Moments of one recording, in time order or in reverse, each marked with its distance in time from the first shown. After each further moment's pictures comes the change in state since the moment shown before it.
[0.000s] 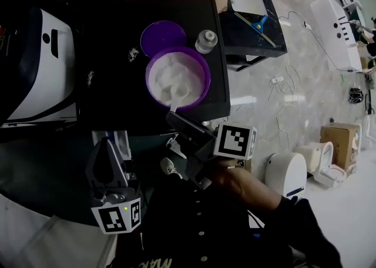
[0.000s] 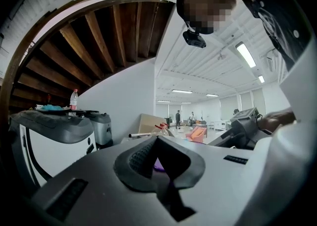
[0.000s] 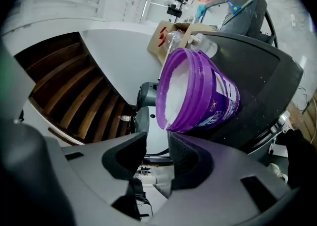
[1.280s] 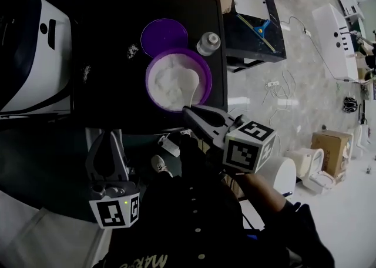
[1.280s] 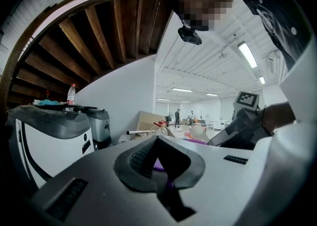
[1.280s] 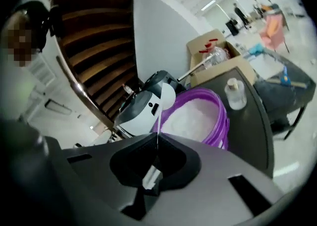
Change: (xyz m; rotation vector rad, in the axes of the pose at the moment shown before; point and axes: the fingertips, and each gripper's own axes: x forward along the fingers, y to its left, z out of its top) left arm 0.023 -0.009 -0.012 -0.018 0.026 -0.013; right arm -0.019 0.009 0.034 -0.628 0.134 -0.128
